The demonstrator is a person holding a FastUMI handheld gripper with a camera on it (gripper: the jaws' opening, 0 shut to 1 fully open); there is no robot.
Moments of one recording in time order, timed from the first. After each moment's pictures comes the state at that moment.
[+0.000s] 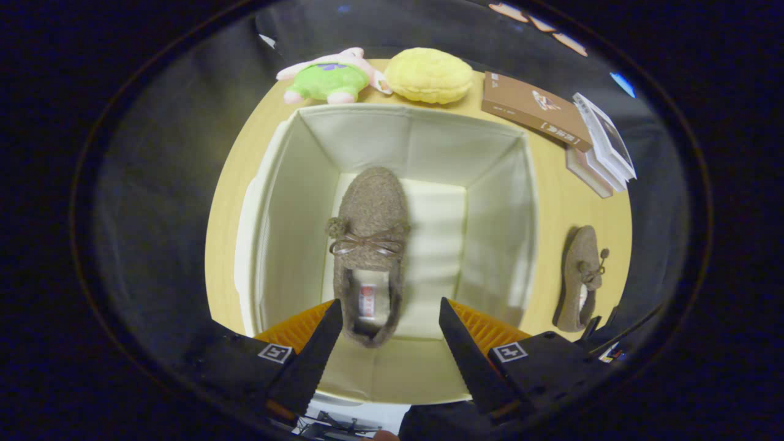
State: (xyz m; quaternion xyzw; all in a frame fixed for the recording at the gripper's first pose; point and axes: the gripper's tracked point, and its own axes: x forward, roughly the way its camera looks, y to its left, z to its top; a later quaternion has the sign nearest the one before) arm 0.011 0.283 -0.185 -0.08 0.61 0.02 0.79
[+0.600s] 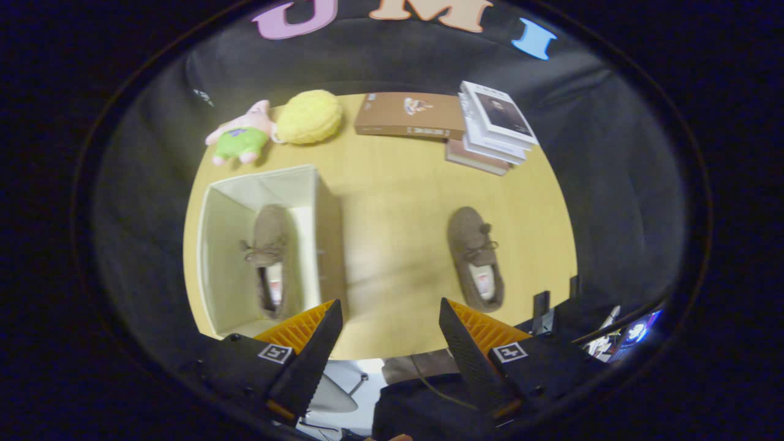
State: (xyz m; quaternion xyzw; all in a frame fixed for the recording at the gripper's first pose) arm -0.009 0.096 -0.091 -0.05 0.58 -0.11 0.81
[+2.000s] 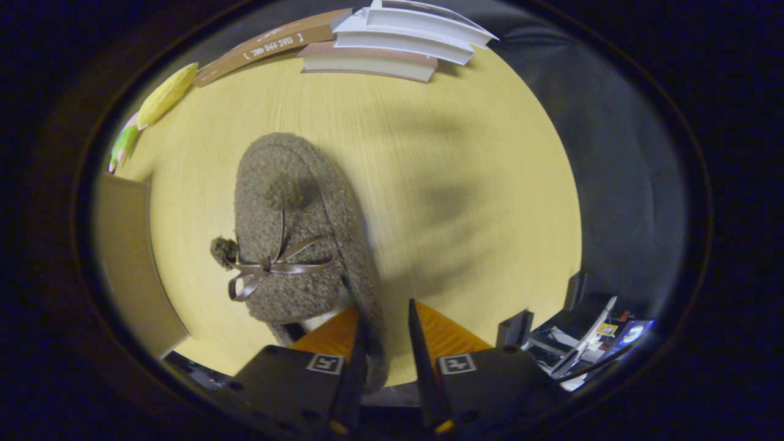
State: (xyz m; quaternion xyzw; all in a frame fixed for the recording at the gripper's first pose) arm 0.009 -0.122 -0.288 -0.02 0.66 -0.15 0.74
